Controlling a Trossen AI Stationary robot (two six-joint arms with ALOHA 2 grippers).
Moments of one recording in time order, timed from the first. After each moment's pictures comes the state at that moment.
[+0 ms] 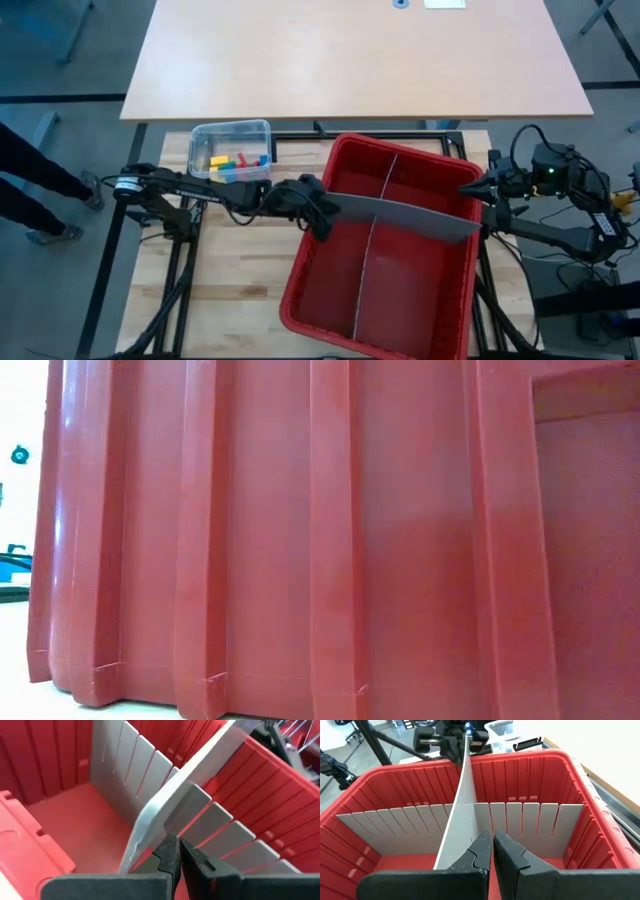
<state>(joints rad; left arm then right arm) -0.04 1.56 1.14 -0.04 -0.17 -0.56 -0.47 0.39 1.10 -1.14 -0.36 0.02</state>
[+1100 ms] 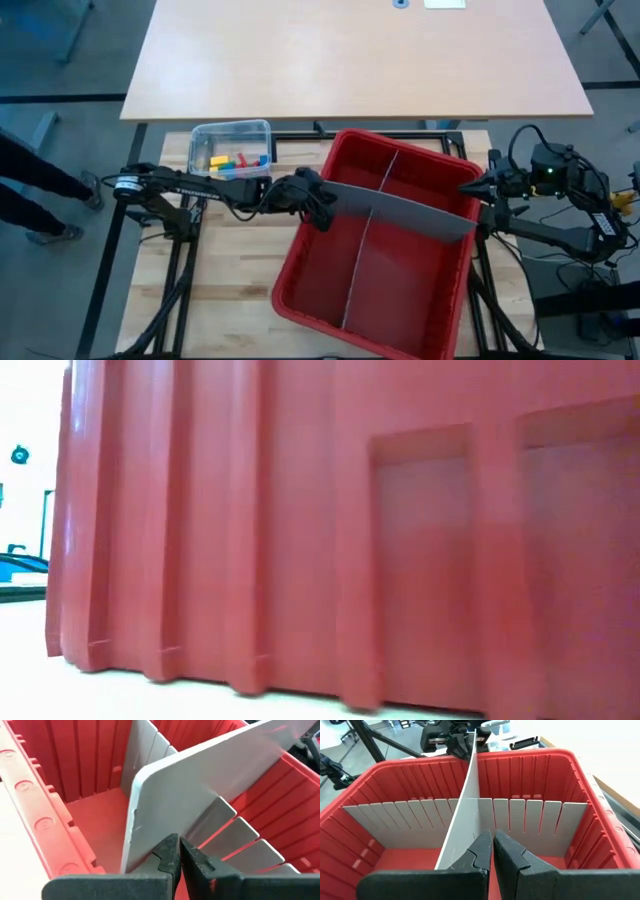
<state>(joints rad) -0.01 1.56 1.14 -0.07 -0.29 -0.56 -0.47 0.39 1.09 -1.14 -0.35 0.02</state>
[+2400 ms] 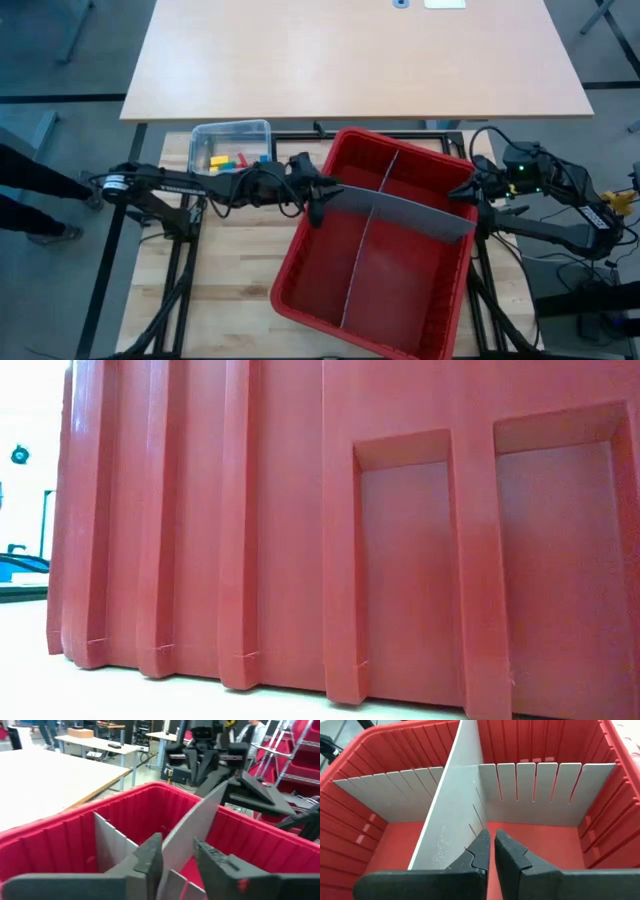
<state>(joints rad) -0.01 1.46 1.14 0.19 -0.20 -0.21 -0.47 0.47 1.02 -1.18 -0.37 0.03</state>
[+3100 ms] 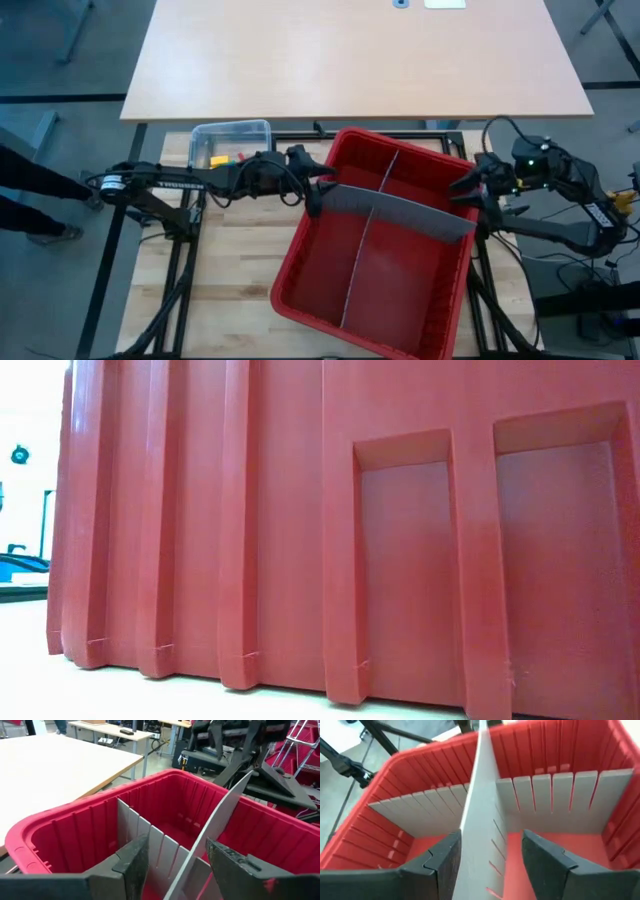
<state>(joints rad) 0.07 1.44 1.14 0.10 -0.17 -0.23 -0.47 0.52 1.12 -1.15 -0.44 0.12</state>
